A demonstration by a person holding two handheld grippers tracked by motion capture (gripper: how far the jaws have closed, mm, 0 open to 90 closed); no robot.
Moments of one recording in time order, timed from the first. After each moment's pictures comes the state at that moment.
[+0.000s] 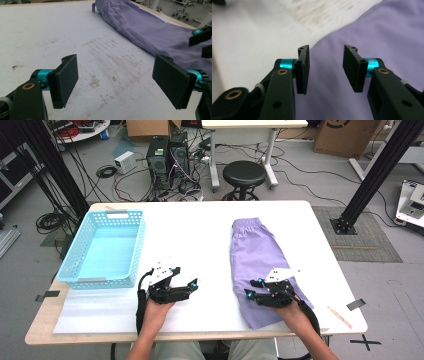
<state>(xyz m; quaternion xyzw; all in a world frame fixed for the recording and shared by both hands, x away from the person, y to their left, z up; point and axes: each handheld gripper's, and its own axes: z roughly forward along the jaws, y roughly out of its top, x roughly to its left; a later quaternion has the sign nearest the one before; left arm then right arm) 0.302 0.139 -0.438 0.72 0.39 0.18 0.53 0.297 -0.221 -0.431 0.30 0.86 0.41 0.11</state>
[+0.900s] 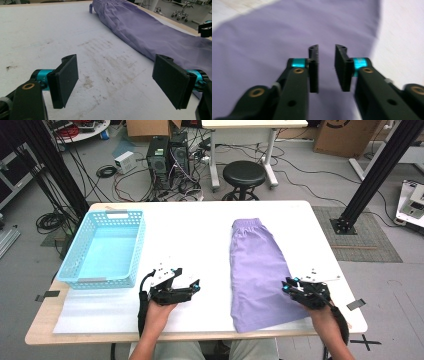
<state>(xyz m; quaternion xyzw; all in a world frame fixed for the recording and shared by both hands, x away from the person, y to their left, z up) 0.298 0.134 -0.435 0.72 0.39 0.18 0.54 0.288 -0.306 -0.424 0.41 0.80 0.38 0.22</state>
